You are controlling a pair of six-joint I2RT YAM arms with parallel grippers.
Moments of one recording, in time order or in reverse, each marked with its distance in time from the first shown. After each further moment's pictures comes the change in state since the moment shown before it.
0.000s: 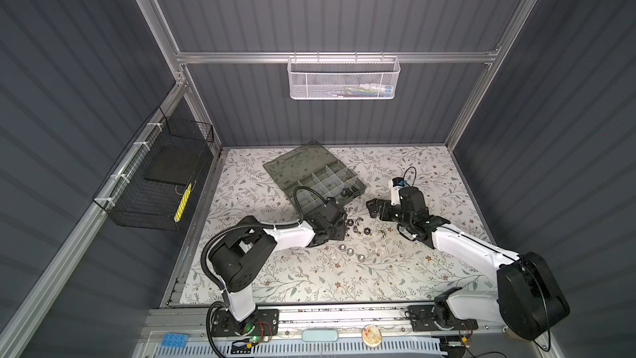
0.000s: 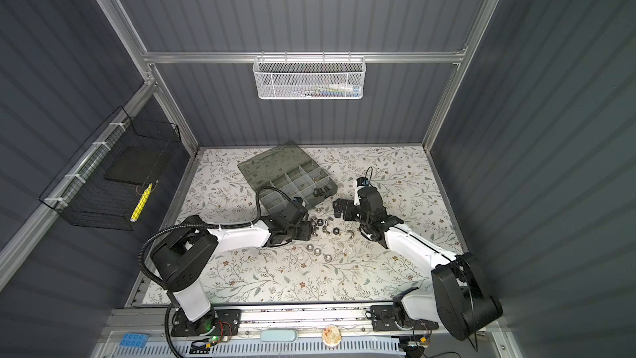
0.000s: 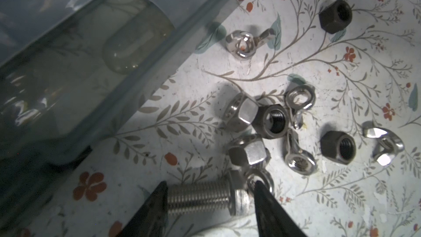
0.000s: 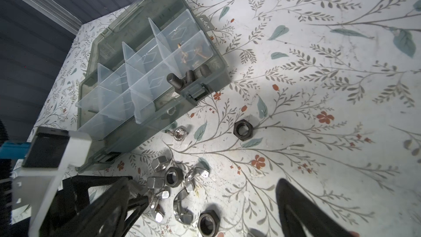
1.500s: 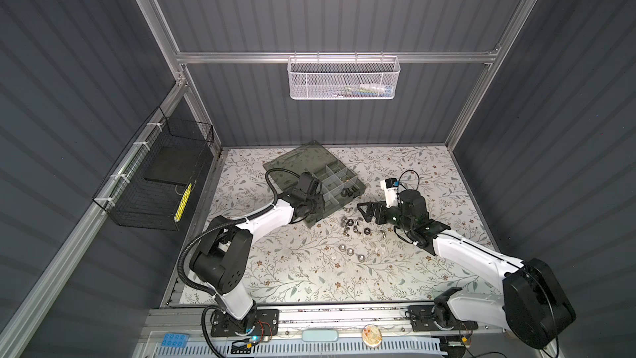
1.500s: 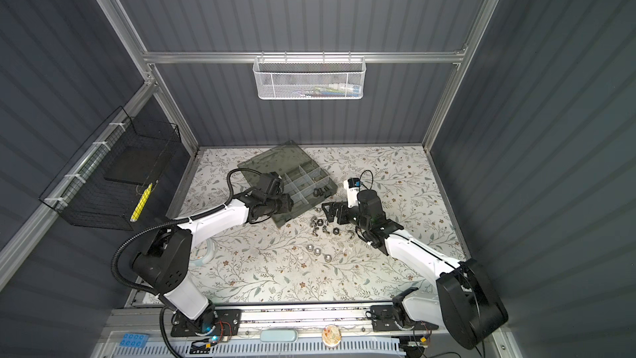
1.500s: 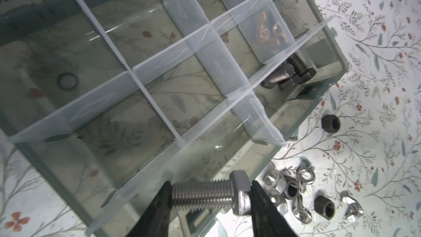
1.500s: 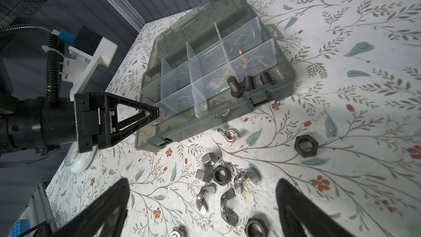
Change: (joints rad) left arm 0.266 -0.093 0.137 -0.159 0.091 0.046; right arm 0.055 -0.042 -0.048 0.134 -0.156 -0.019
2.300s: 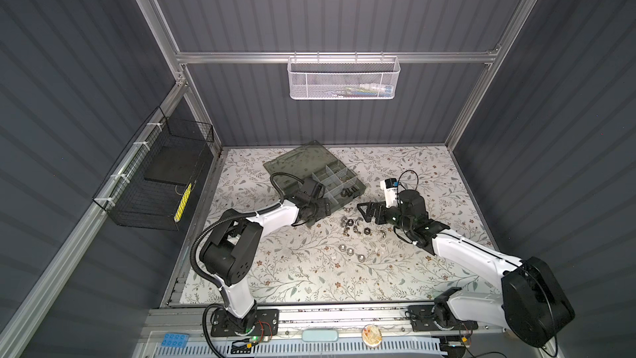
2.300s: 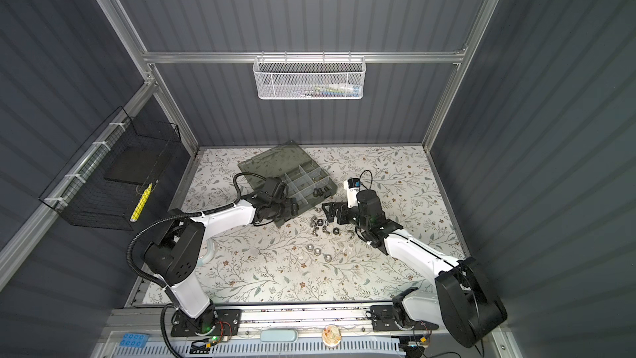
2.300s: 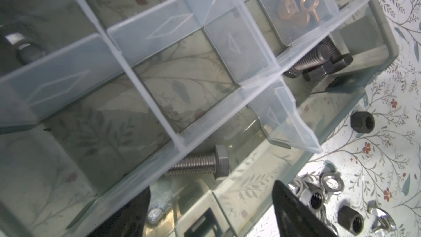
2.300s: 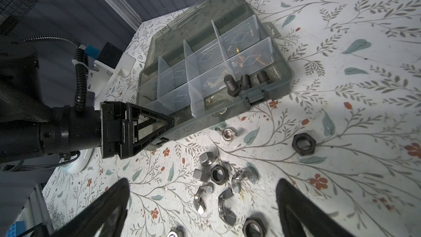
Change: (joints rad) left arm -0.002 0.081 -0.002 0.010 -0.026 -0.019; right arm 0.000 0.005 0.000 0.000 0.008 0.000
